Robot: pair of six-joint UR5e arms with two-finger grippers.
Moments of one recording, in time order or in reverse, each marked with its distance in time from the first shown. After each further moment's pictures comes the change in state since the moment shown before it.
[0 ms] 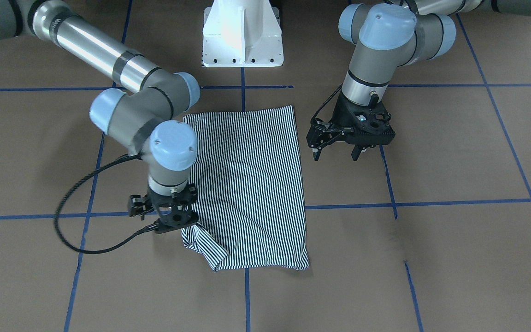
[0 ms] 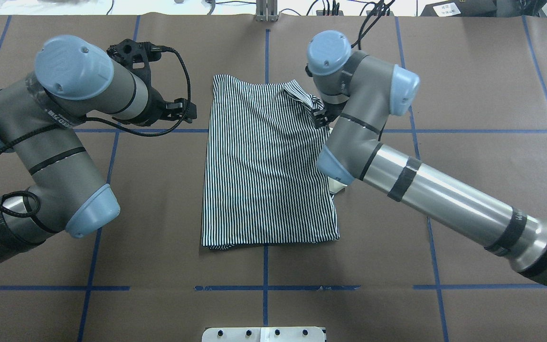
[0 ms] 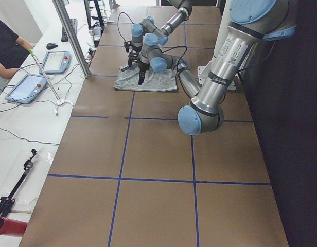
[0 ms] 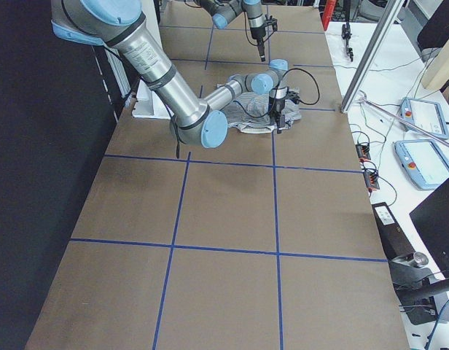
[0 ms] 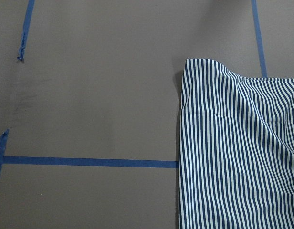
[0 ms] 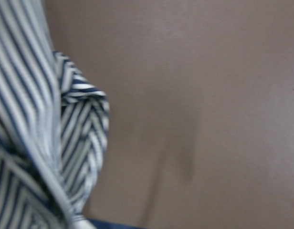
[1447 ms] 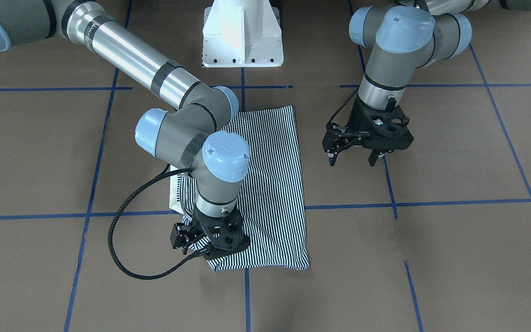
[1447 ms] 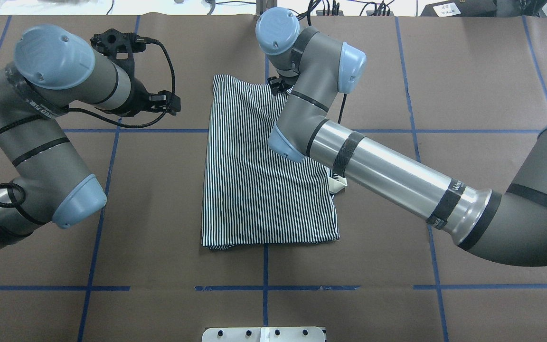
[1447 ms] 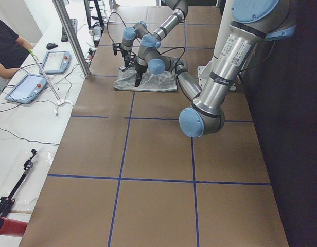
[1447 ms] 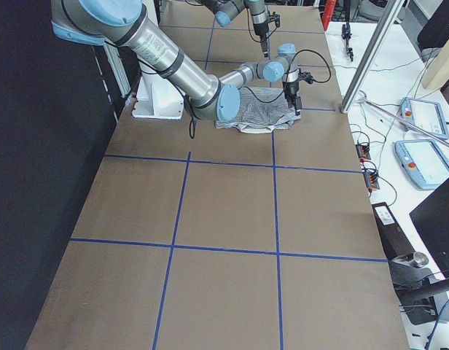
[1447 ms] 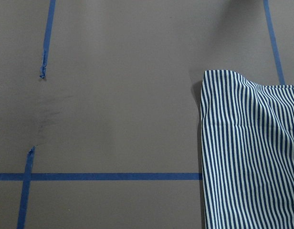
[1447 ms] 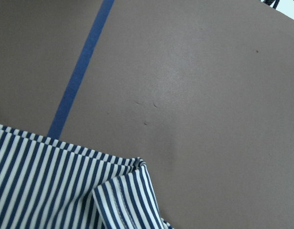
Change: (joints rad) left arm -0.045 0.029 -0.008 0.009 0.000 0.079; right arm -0.058 0.305 -0.377 0.249 -0.156 0.120
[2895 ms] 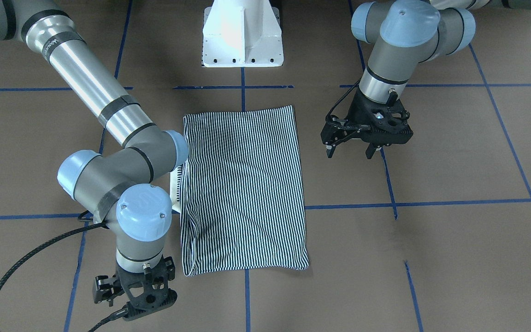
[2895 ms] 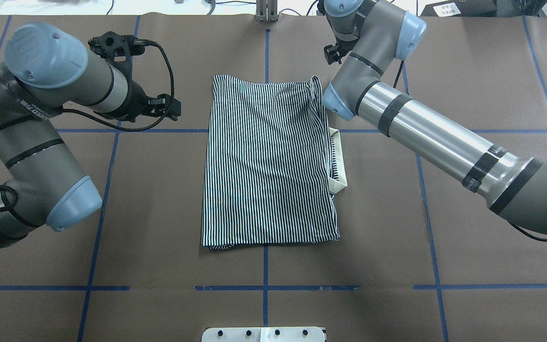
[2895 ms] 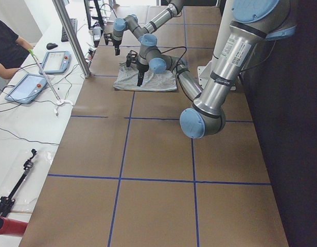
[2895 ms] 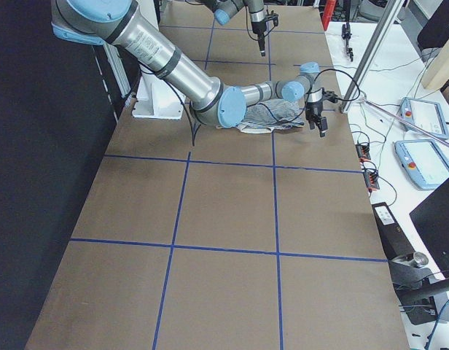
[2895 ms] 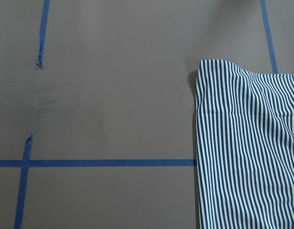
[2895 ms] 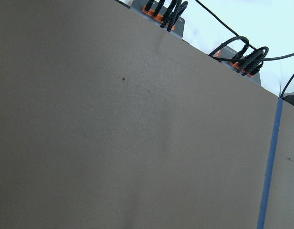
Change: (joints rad) left arm 0.000 0.009 -0.029 0.005 -0.055 -0.012; right arm 0.171 -0.051 -0.104 0.110 0.048 -0.197
